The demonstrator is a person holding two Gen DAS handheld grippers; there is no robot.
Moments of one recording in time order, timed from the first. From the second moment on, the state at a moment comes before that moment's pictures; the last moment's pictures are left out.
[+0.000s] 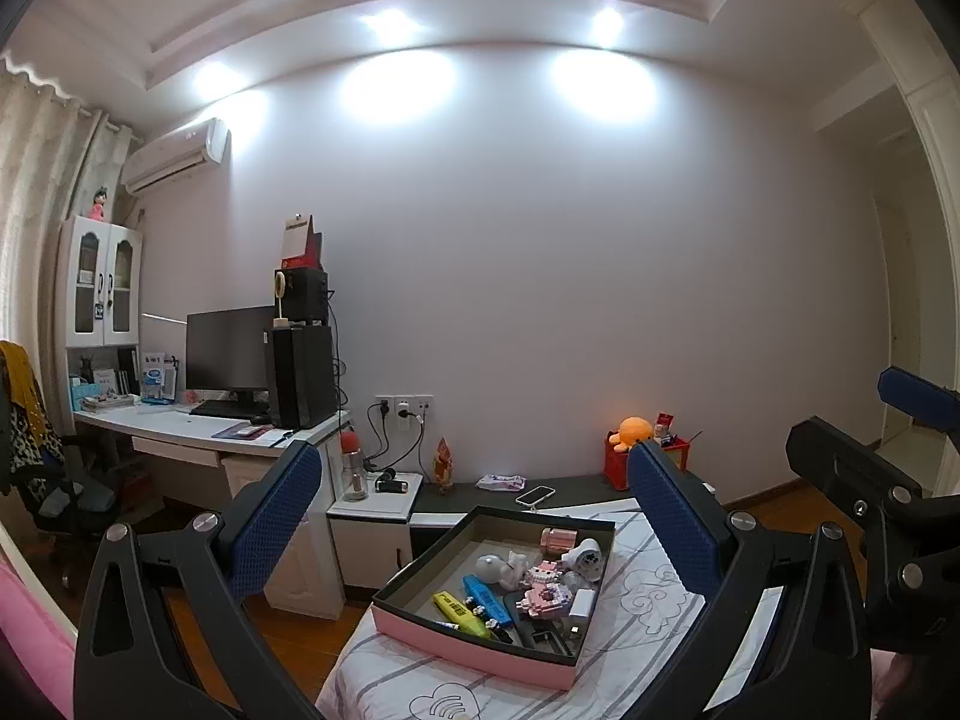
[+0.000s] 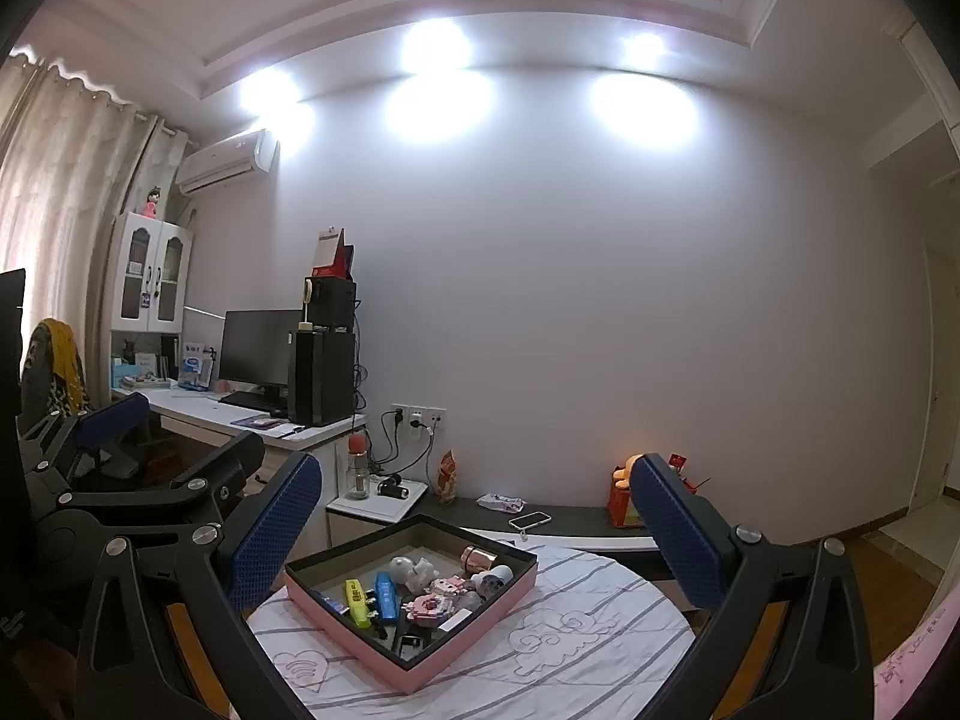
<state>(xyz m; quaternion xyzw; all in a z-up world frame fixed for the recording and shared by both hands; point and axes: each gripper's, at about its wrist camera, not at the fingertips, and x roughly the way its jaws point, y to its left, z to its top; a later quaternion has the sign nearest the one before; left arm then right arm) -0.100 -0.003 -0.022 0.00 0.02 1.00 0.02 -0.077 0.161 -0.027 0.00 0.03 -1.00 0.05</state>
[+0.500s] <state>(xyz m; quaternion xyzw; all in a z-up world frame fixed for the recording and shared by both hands) -0.100 0.001 -0.020 -0.01 0.02 1.00 0.01 -0.081 0.164 -0.029 0.01 0.03 -1.00 0.05</state>
